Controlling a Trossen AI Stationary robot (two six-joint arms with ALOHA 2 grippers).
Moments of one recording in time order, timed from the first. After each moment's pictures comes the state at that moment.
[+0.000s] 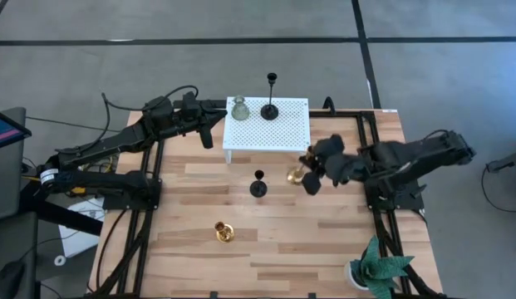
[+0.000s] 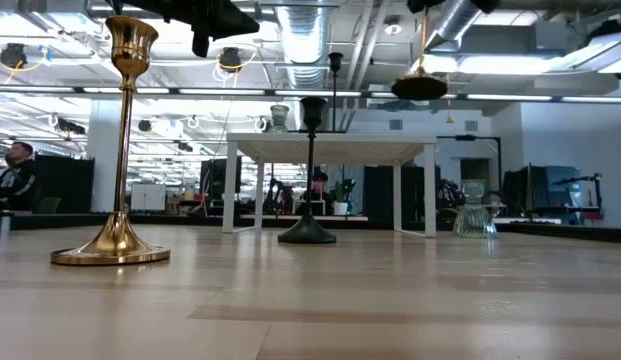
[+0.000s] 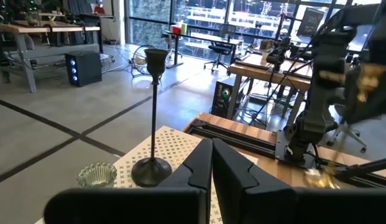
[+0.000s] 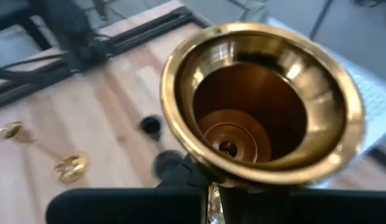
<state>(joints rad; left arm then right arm) 0.44 0.83 0.85 0.08 0.06 -0.06 0.26 1.24 1.32 -0.83 0.65 0.60</state>
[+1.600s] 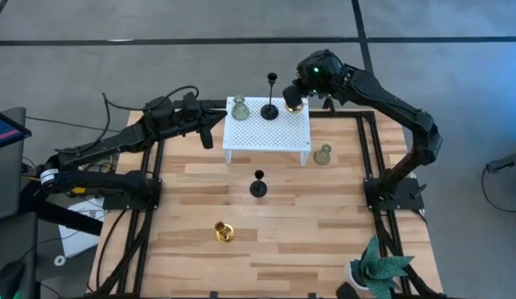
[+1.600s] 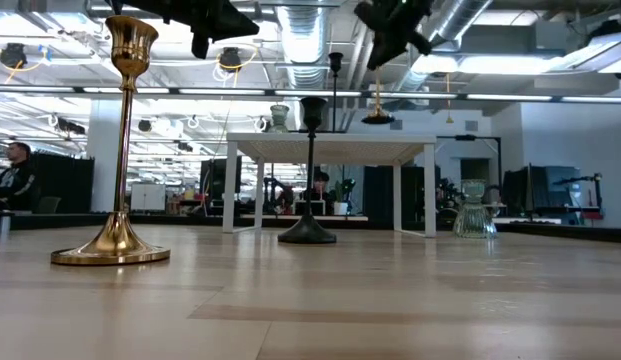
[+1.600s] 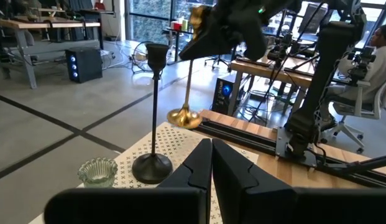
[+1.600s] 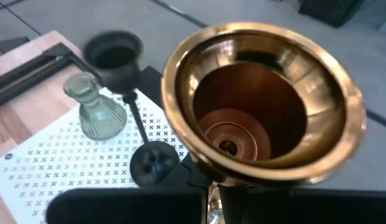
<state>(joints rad) 0.44 0.83 0.85 0.07 0.06 -0.06 -0.53 1.60 1.77 -0.83 0.28 0.17</state>
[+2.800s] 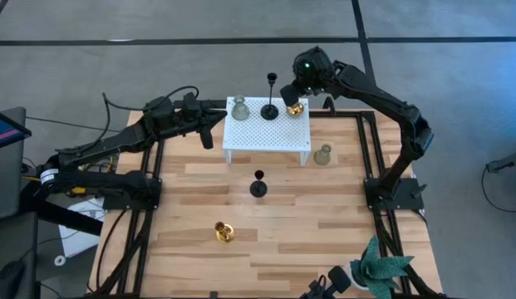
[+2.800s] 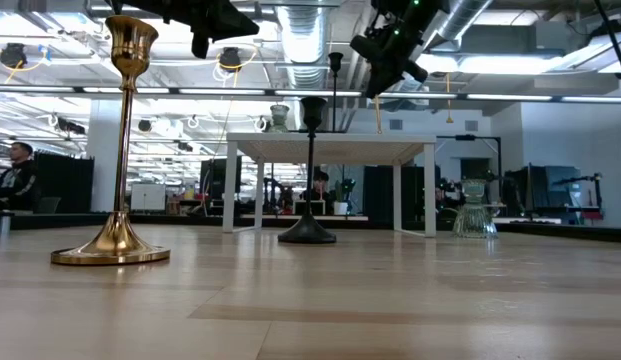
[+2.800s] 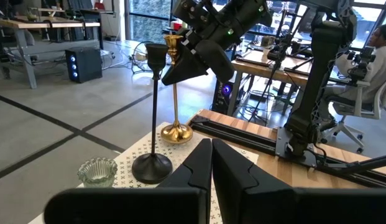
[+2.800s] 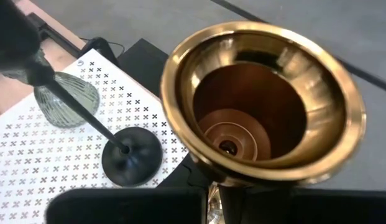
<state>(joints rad) 0.44 0.83 0.85 0.07 0.06 -0.06 -0.62 1.69 1.76 -0.84 0.18 0.17</state>
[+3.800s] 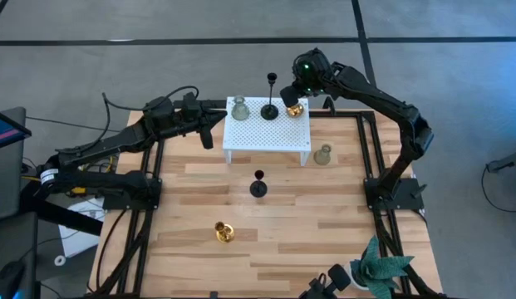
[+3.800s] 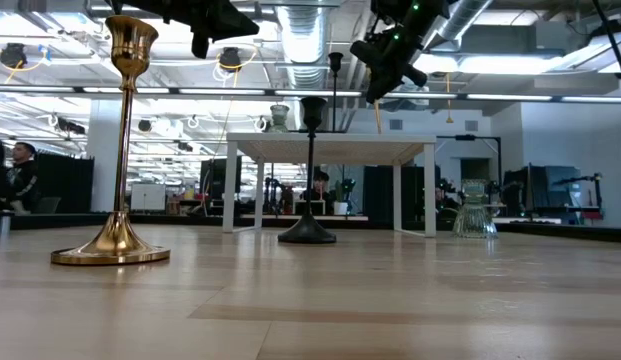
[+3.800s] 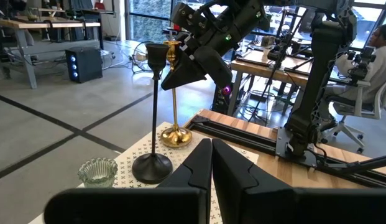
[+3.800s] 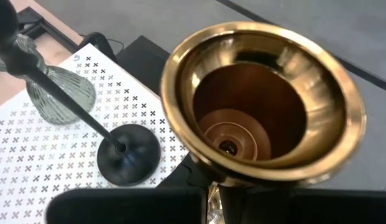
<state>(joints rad) 0.44 0.83 0.85 0.07 0.06 -0.06 -0.63 1.69 1.73 -0.81 0.18 0.16</state>
